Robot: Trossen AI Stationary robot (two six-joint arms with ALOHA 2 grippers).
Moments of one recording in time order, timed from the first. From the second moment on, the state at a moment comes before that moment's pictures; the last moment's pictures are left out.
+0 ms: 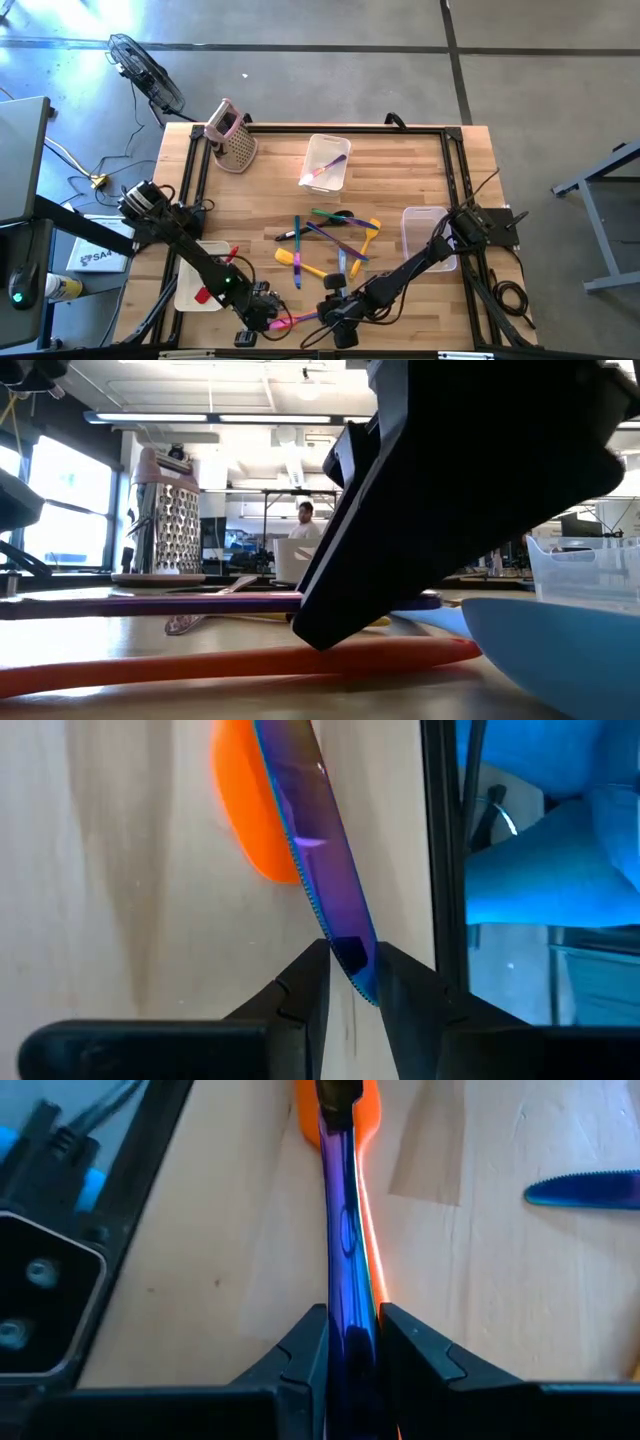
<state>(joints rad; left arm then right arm) -0.75 1.74 0.97 -0.15 0.12 -0.76 0.57 2.17 1.47 -0.19 0.25 0.33</state>
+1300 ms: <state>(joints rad) -0.63 1.74 0.97 0.03 0.39 -0.74 0.57 2.17 1.47 -0.16 0.34 0.26</state>
